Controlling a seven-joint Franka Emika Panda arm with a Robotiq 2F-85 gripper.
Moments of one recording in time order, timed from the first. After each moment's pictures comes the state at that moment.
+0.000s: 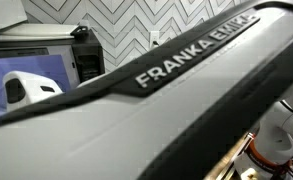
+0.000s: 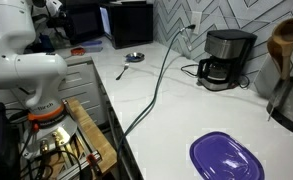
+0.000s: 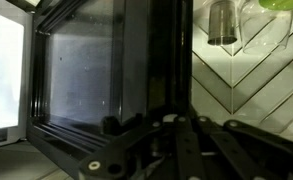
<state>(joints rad) 1.17 0.46 0.21 -1.61 1.12 3.45 -1.17</state>
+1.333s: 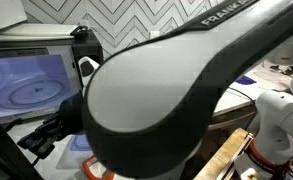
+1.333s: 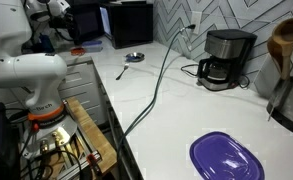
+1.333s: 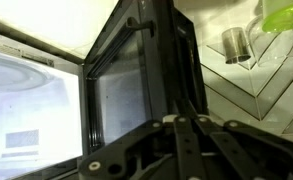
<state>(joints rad) 1.09 0.20 0.21 -1.94 1.21 3.37 -1.04</state>
